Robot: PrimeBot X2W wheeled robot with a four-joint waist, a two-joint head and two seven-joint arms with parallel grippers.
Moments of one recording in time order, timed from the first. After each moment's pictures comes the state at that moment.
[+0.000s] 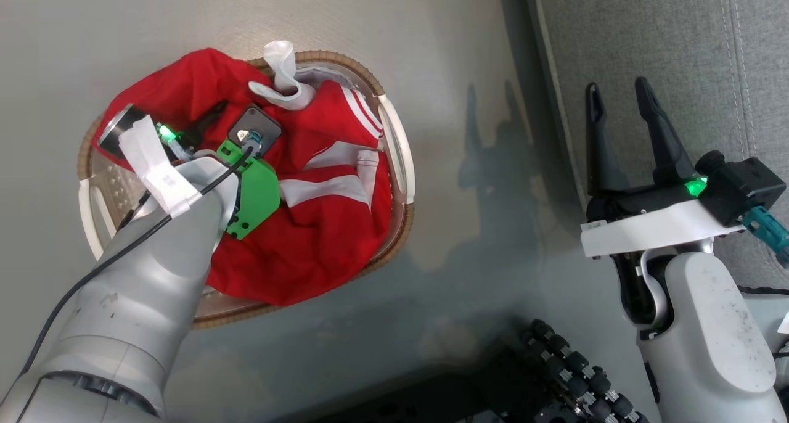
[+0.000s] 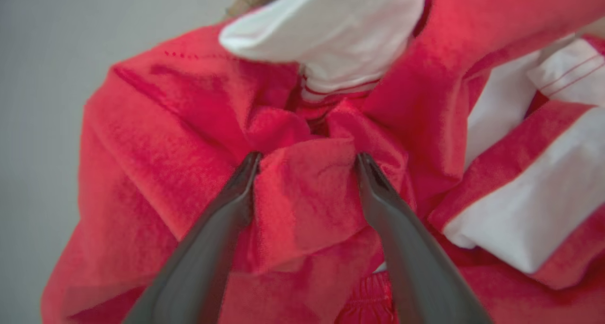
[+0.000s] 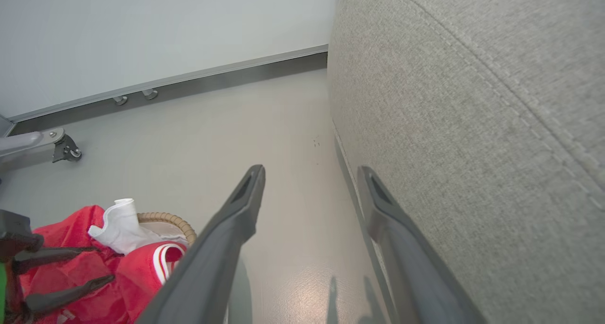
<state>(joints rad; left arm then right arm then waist) -1.00 0.14 -0.62 1.17 0.08 -0.11 -0.08 -0.39 -0.05 0.07 0.09 0.32 0.13 -0.26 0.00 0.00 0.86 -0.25</state>
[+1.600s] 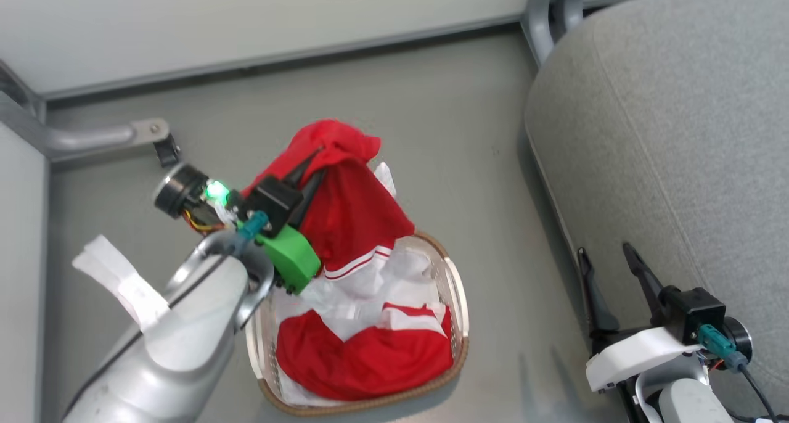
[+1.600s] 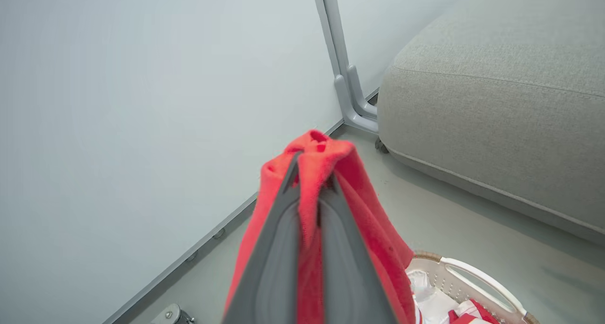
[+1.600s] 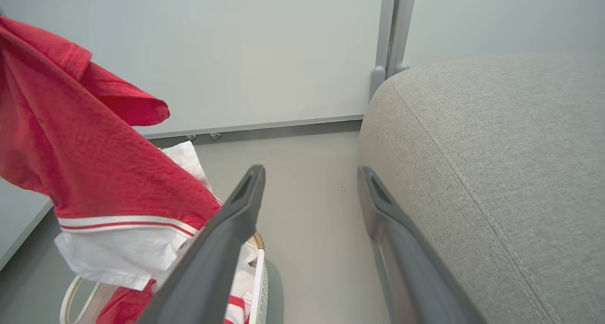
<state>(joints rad) -0.66 0.26 -0.68 0.56 -0.22 -0.13 -0.23 -0.10 -0.05 0.04 0.23 0.17 0.13 -0.26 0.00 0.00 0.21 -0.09</state>
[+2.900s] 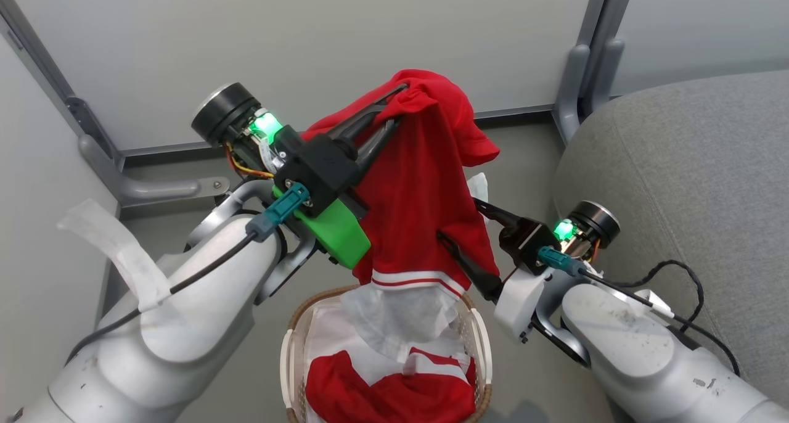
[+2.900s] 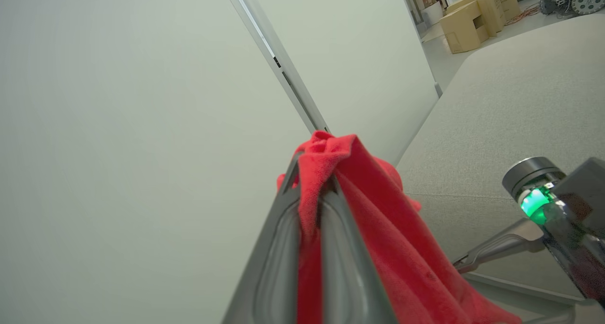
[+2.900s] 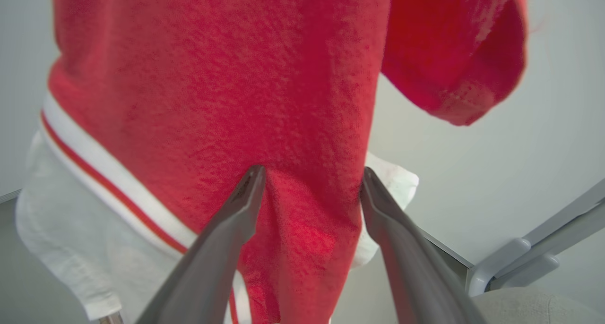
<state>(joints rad) -0.79 0.34 -0.81 0.17 -0.31 -0.13 -0.12 -0.62 -0.22 0.78 0.59 0.29 0.13 -0.26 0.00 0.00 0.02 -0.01</state>
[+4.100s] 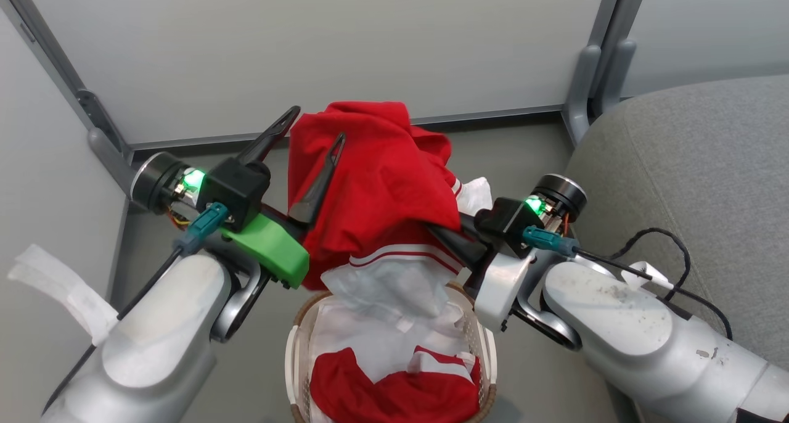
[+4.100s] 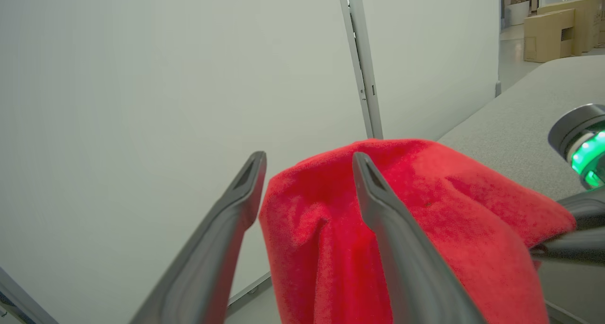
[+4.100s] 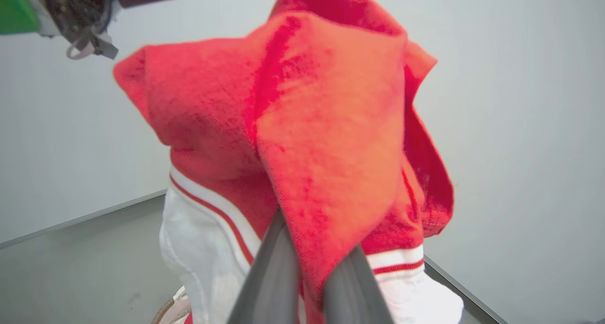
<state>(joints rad) -0.64 0.39 -0.73 0.25 -0.47 -0.04 -0.17 -0.77 -0.29 1.03 0.44 0.54 0.13 -0.26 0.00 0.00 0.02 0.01</state>
